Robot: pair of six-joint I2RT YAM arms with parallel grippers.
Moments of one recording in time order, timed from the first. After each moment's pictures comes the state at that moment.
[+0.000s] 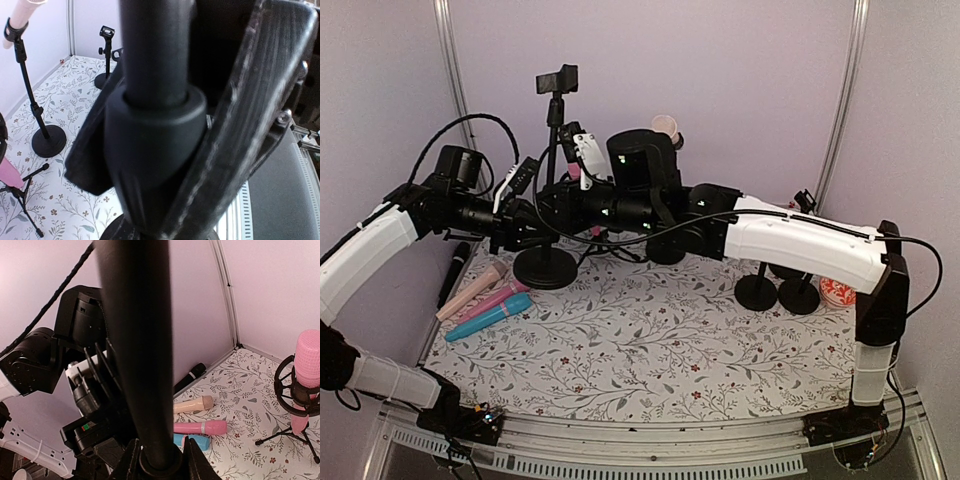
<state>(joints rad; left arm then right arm) -0.36 1.25 1.23 -0.68 1.04 0.43 1.18 1.98 1.98 -0.13 0.06 0.36</state>
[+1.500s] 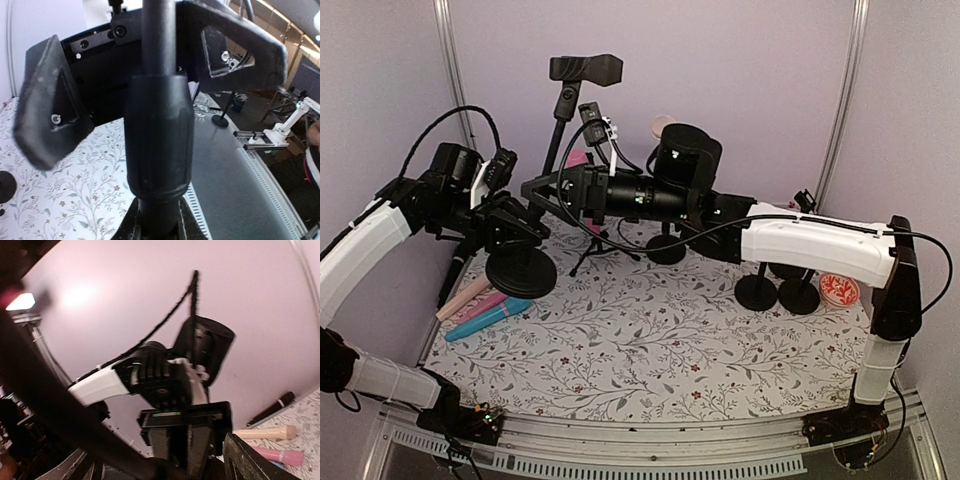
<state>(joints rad) -0.35 1.24 1.28 -0.84 1.41 0.55 1.10 1.89 1.75 0.39 -0.51 0.56</state>
